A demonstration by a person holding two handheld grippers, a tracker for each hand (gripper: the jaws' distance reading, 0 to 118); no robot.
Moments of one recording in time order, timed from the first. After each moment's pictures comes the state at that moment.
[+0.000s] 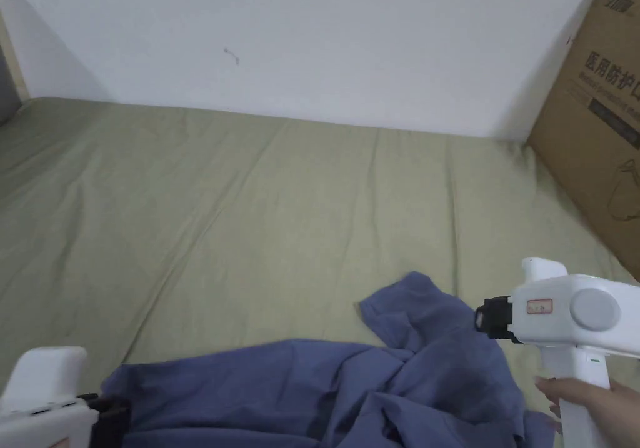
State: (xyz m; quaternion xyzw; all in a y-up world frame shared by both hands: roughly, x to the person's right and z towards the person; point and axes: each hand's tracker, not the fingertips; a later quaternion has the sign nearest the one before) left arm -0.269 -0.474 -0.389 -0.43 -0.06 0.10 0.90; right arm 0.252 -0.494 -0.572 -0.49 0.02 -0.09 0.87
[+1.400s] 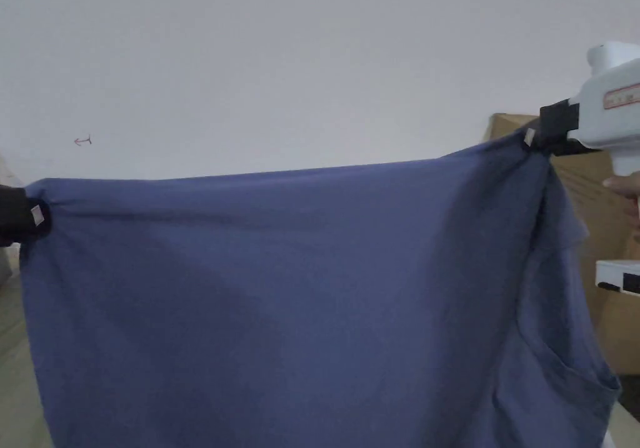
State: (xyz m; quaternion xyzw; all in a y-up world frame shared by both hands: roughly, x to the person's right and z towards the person) left arm -0.298 -0.163 -0.450 -0.17 -0.05 0.11 0.98; right arm 0.293 -0.082 -0.484 -0.16 0.04 -0.03 0.99
